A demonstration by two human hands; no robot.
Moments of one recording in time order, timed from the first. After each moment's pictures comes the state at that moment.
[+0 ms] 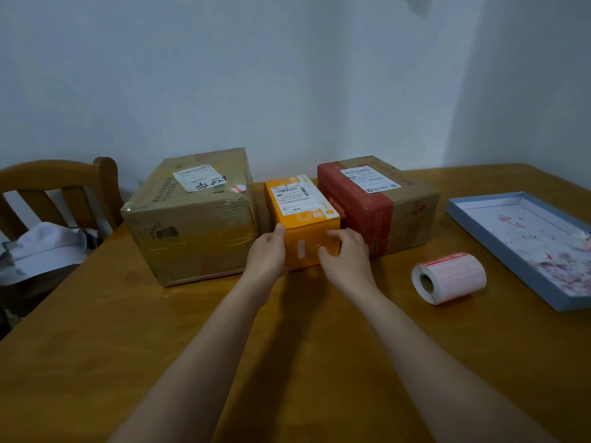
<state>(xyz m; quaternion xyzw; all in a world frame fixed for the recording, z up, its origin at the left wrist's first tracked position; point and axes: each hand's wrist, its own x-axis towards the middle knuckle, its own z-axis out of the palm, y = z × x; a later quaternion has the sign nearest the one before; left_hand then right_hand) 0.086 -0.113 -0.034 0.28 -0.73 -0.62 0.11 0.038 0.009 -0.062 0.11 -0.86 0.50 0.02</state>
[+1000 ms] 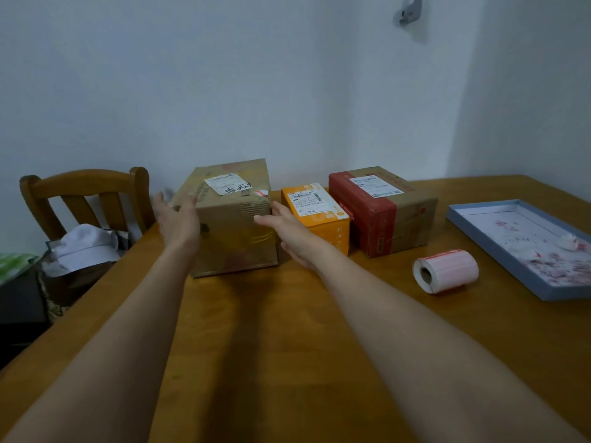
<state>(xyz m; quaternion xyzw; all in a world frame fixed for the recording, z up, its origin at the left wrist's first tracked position) 0.153 -0.234 0.024 0.35 -0.69 -0.51 0.39 0.081 -0.075 0.004 0.24 -0.66 0.66 -0.26</state>
